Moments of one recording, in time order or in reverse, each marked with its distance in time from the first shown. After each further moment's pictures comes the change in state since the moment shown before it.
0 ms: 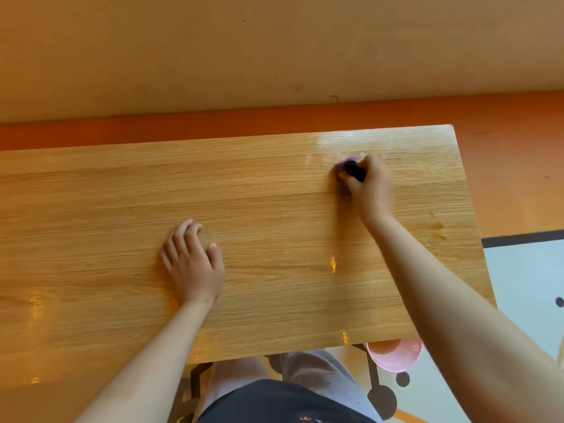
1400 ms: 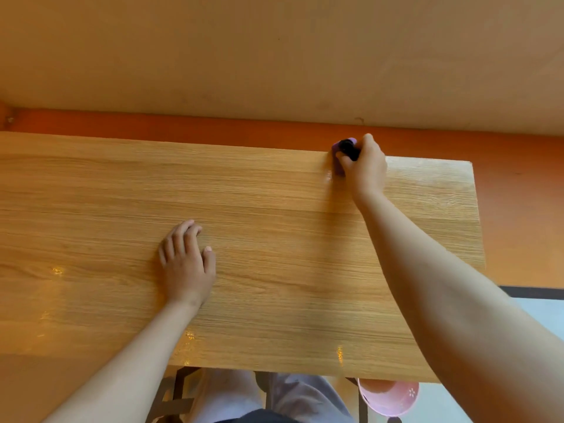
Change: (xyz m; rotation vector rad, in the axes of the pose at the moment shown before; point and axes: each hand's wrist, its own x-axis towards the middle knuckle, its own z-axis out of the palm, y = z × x) left_hand -0.001 0.008 -0.001 0.033 0.017 -0.014; right_hand 0.076 -0.033 0.021 0.031 -0.047 -0.097
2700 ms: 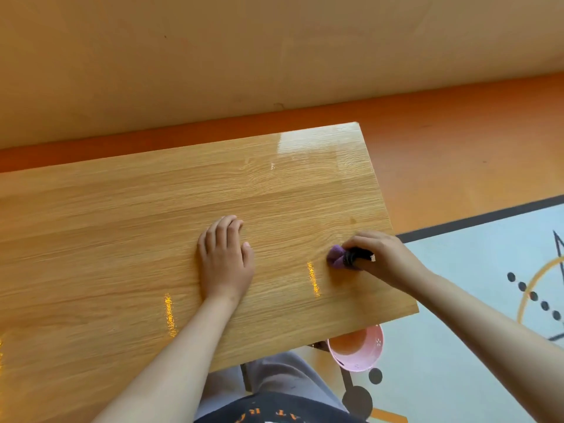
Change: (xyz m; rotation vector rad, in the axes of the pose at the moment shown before) left_hand -0.037 0.175 0.056 -0.121 -0.105 0.339; right_hand -0.159 0.175 -0.172 -0.242 -0.469 -0.357
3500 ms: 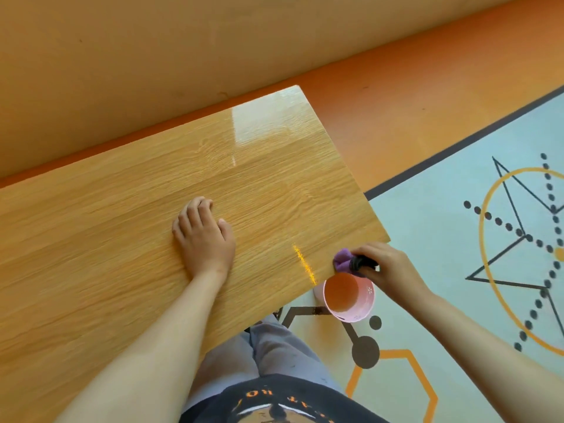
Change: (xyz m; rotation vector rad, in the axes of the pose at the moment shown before) left_hand -0.002 -0.002 -0.001 -0.004 -0.073 0.027; right_hand -0.131 -0.043 0.059 0.064 0.234 0.389
